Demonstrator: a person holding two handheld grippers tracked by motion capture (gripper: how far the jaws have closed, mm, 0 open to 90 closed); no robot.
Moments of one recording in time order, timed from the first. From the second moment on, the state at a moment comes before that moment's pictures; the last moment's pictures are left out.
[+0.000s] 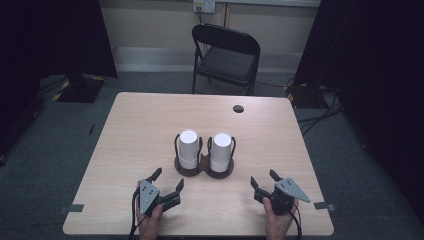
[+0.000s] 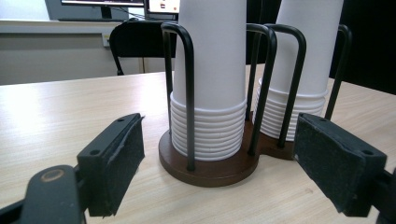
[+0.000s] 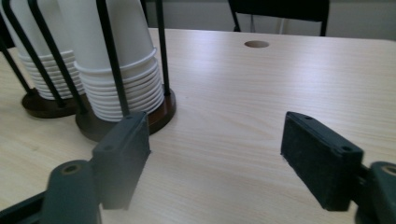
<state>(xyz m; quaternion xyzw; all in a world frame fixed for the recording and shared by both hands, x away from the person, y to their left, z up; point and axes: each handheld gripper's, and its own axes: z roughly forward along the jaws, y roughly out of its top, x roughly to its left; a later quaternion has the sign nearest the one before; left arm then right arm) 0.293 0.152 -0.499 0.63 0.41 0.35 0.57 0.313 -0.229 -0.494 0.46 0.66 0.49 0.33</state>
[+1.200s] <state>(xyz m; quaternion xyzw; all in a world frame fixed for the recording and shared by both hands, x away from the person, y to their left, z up) 0.295 0.153 -0.499 0.63 0.41 0.34 0.57 0.320 -0.185 -0.458 0.42 0.67 0.55 0.28</state>
